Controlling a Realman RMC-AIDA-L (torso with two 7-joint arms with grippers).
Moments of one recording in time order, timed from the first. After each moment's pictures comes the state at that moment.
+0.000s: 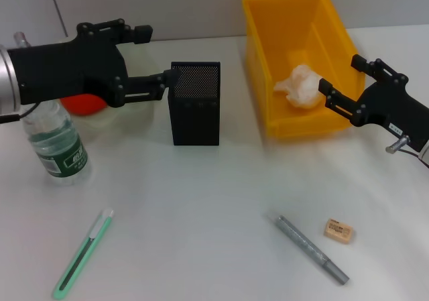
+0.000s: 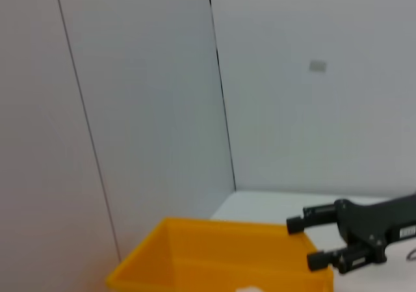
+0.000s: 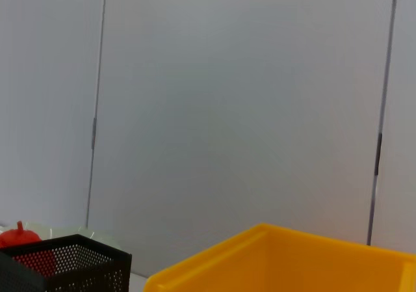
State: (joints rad) left arm -0.36 -2.05 1.24 1.32 1.71 1.28 -1.63; right arm 0.41 2.08 -0.76 -0.28 -1.24 -1.23 0.55
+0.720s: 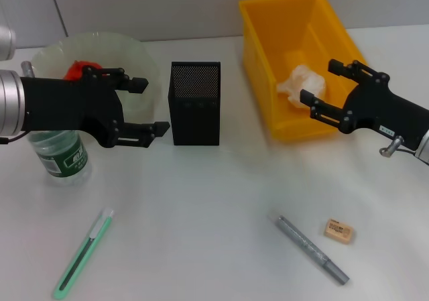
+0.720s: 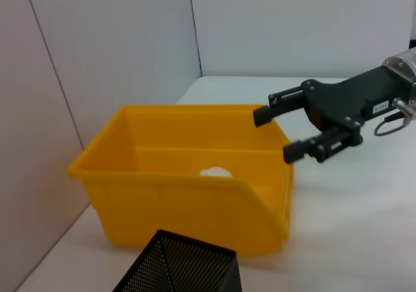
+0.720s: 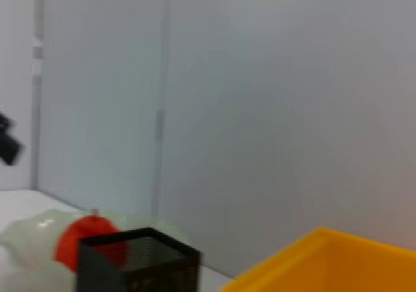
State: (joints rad) left arm -0.42 -2.06 1.21 1.39 2.02 1.42 -1.77; right arm 0.38 2.08 -0.85 -0.47 -1.37 -1.26 0.72
